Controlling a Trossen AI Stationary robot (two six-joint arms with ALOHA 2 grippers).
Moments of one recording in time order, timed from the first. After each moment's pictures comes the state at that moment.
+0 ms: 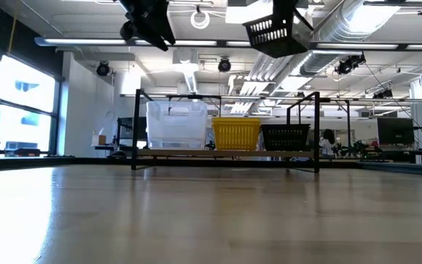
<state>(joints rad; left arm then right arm) 0.41 1.32 1.34 -0.79 -0.22 -0.26 0.09 1.72 1.94 -1.53 0.67 0.48</state>
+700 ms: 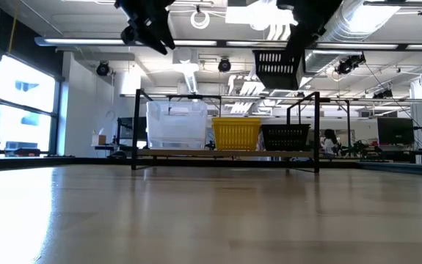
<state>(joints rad) 0.51 1.33 1.34 -0.73 -0.23 -0.21 -0.18 1.25 1.20 -0.80 0.37 -0.05</state>
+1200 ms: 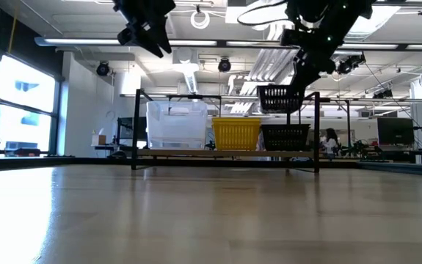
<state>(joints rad) 0.56 1.33 1.34 -0.73 -0.27 -0.21 -0.37 1.23 0.97 -0.62 0.20 -0.38</state>
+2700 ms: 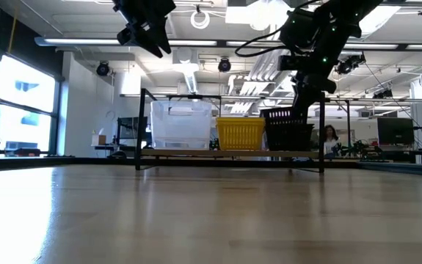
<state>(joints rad) 0.56 1.33 1.34 -0.73 -0.28 -0.21 -0.48 1.34 0.95 -0.63 0.12 -0.45</state>
